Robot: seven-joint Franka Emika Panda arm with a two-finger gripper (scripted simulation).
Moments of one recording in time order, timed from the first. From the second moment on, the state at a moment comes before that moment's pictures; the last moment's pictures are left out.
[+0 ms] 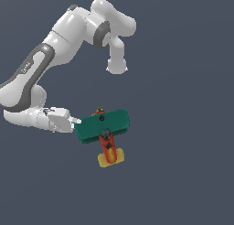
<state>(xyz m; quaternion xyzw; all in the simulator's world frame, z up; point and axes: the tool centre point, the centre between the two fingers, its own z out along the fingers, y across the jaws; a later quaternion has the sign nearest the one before) 0.029 -0.168 0.143 -0.78 0.08 0.03 0.62</state>
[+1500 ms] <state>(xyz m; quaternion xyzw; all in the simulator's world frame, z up) 0.025 -0.136 0.175 -0.78 0.09 0.03 0.62</state>
